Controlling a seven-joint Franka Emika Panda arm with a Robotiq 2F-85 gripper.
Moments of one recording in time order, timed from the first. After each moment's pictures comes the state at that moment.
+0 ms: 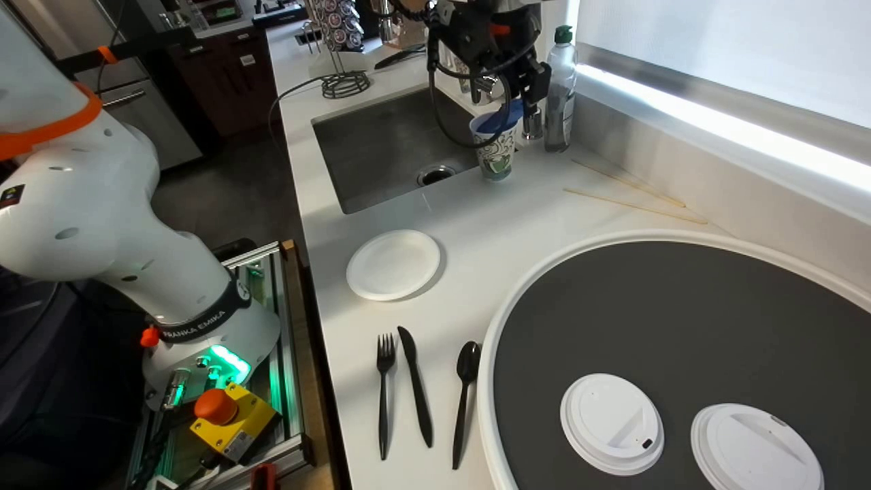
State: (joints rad) arm -0.02 -0.02 -0.04 -2.18 0.31 2.37 -0.25
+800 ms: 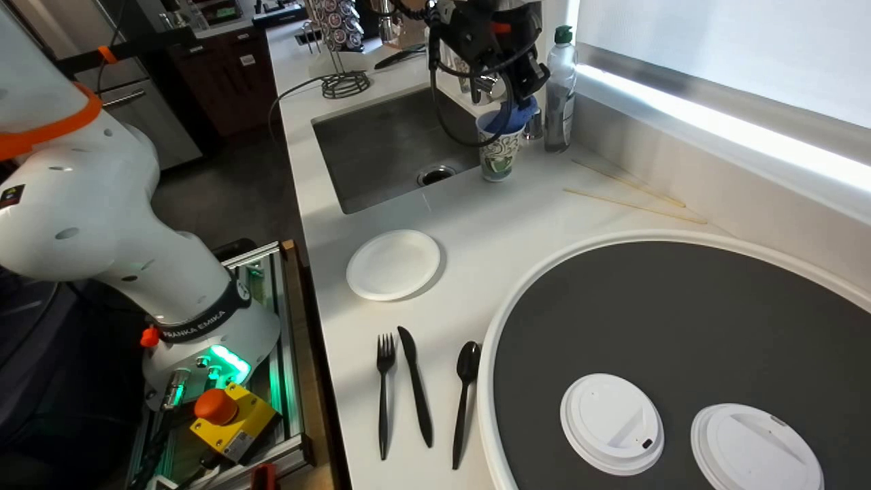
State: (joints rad) arm -0.02 -0.02 -0.04 -2.18 0.31 2.37 -0.26
